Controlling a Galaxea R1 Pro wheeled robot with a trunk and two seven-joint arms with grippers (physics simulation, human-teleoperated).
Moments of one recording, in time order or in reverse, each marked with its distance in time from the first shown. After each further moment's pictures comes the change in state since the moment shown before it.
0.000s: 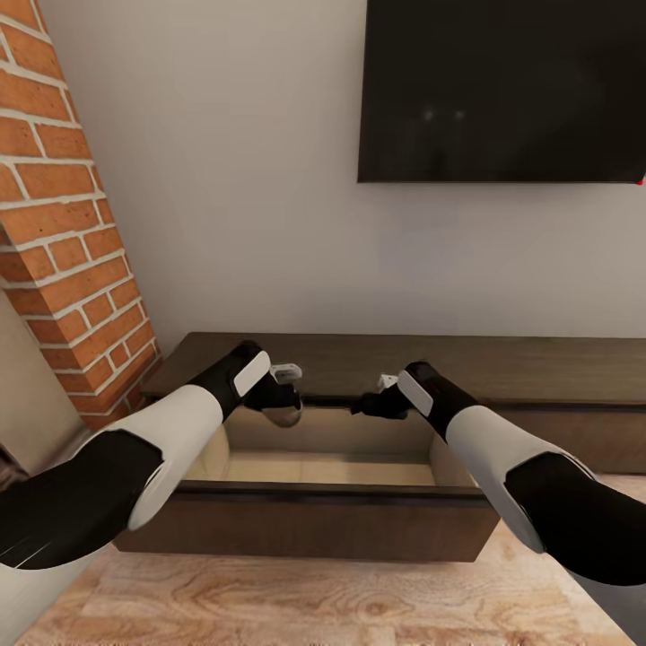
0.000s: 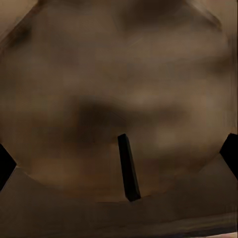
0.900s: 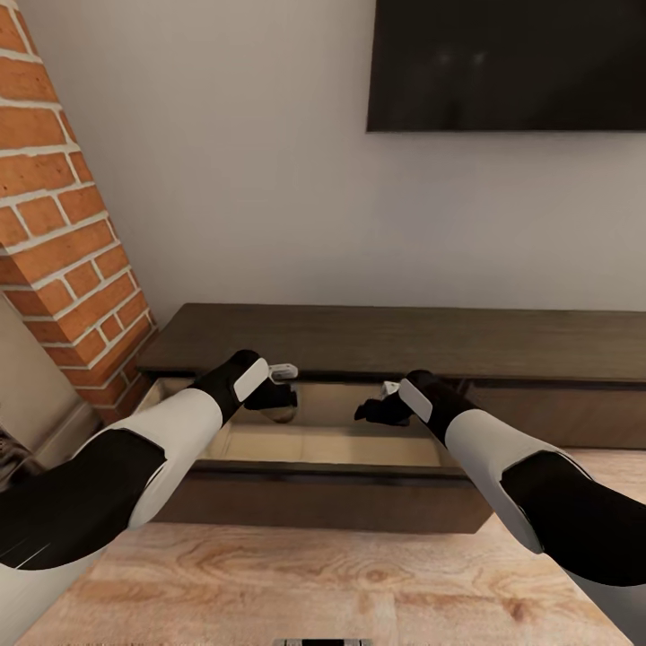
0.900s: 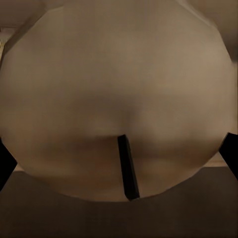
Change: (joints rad) left arm 0.001 -0.002 -0.002 0.066 0.001 -0.146 -0.006; right arm 0.000 0.008 0.000 0.079 0.002 -0.062 0.001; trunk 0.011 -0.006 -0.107
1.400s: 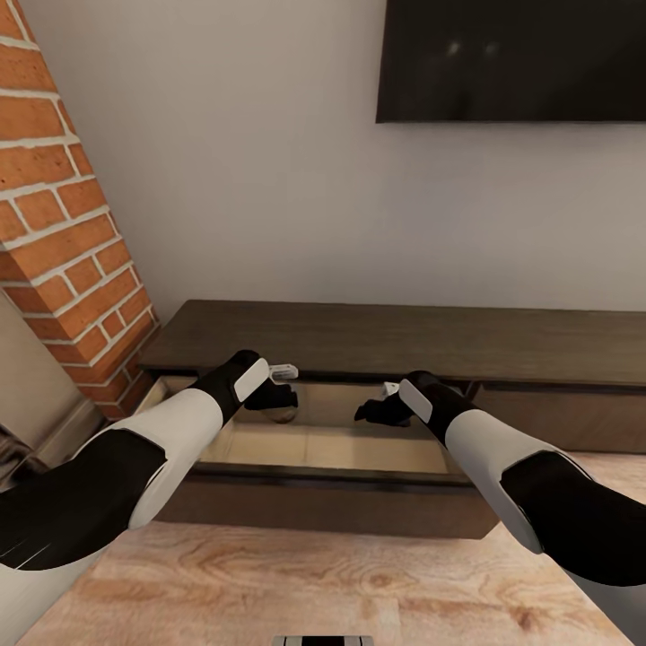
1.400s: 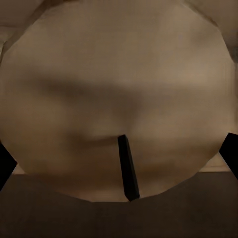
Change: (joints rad) left arm 0.000 -0.002 -0.001 0.000 0.001 0.005 0.000; right arm 0.000 0.000 0.000 0.003 0.000 0.000 0.000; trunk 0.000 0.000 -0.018
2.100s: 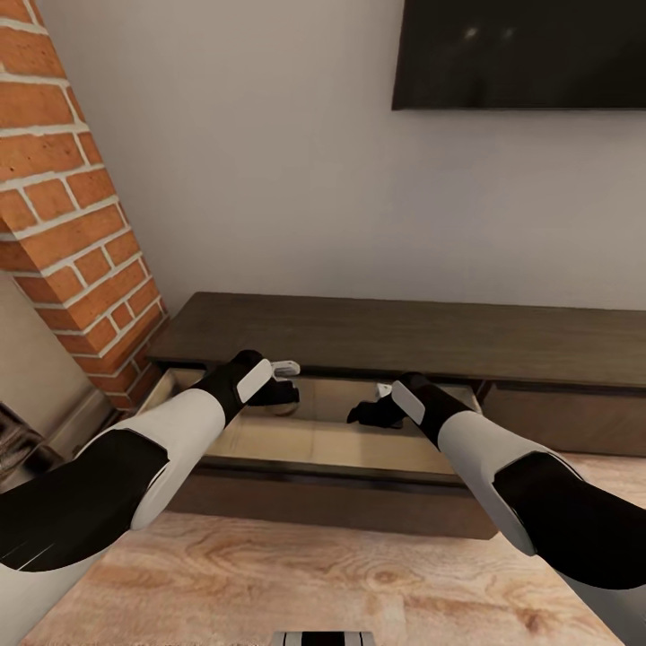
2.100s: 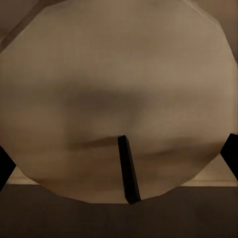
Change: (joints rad) left arm 0.000 -0.009 -0.002 0.001 -0.024 -0.064 -0.006; right arm 0.003 0.029 0.000 0.007 0.000 -0.001 0.000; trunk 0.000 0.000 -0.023
